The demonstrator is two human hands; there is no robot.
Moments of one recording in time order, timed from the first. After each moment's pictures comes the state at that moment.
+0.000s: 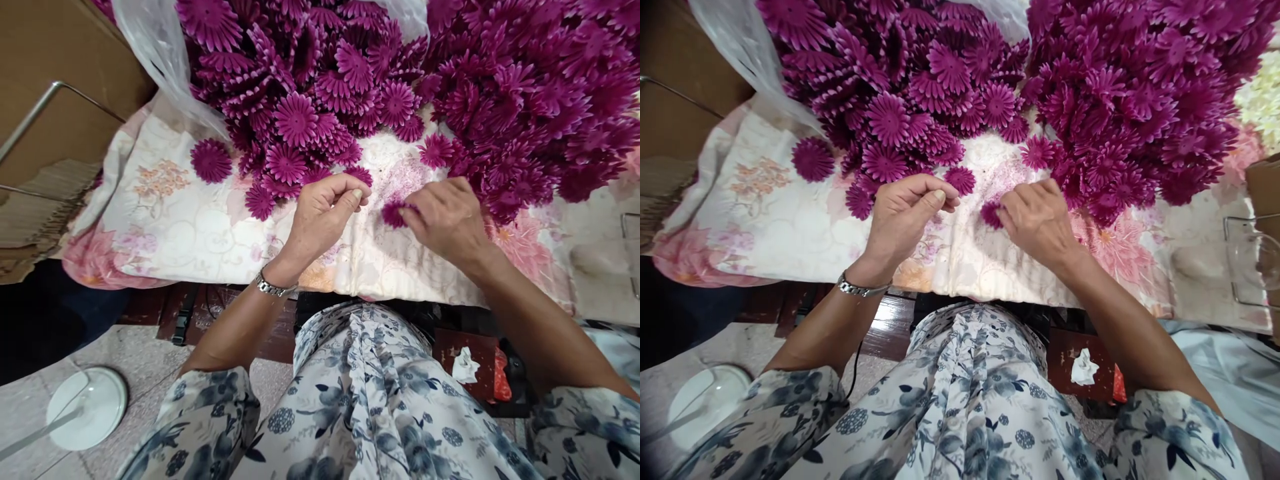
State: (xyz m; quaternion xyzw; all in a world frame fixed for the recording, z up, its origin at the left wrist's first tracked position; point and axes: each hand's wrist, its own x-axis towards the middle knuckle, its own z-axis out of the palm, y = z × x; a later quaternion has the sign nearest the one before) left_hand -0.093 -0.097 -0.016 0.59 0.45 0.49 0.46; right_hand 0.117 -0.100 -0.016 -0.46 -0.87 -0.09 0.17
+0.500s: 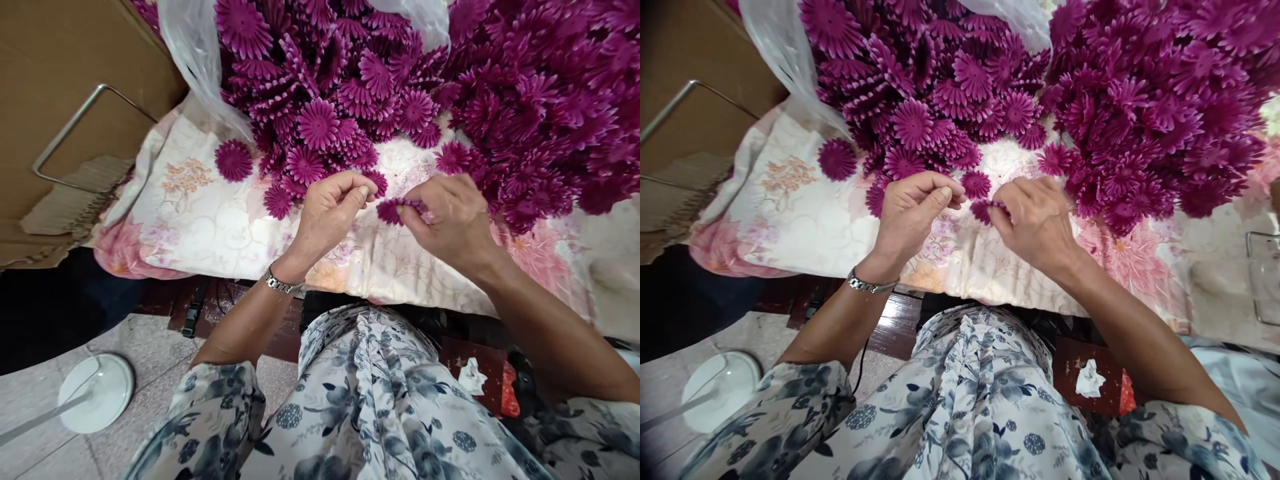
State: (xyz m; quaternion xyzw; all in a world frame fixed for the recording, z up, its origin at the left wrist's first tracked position) left_hand -0.103 -0.092 -0.020 0.58 0.43 0.52 0.46; right_hand 0.083 -0.095 -0.016 -0.46 -0.86 -0.05 0.22
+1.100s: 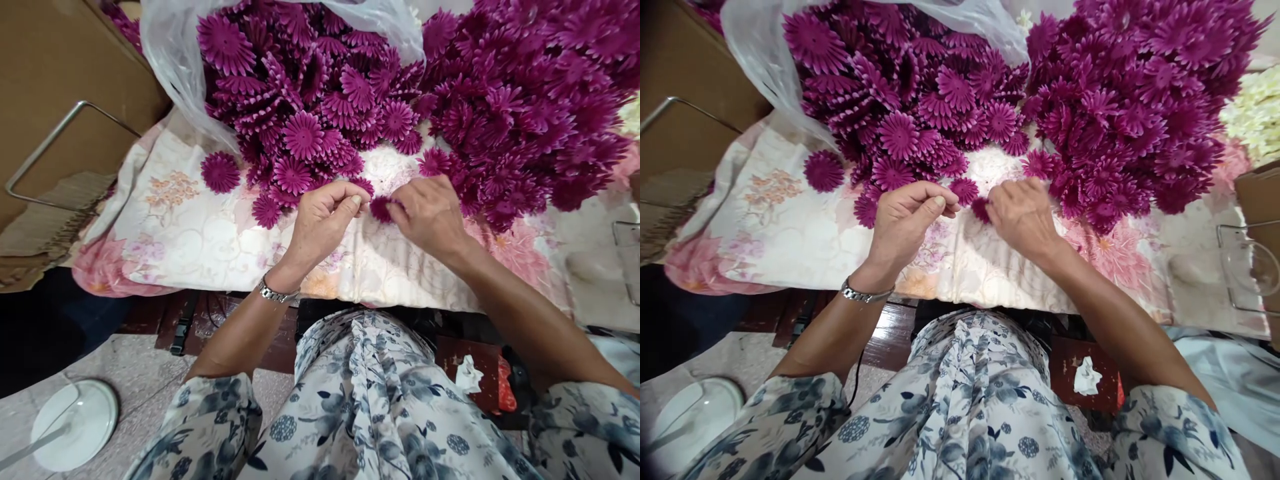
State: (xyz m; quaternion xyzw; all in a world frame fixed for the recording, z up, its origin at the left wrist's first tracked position) left_hand -0.101 -0.093 -0.020 0.58 0.42 0.51 0.48; right_hand 0.094 -0.081 -0.019 -0.48 -0.85 -0.08 0.19
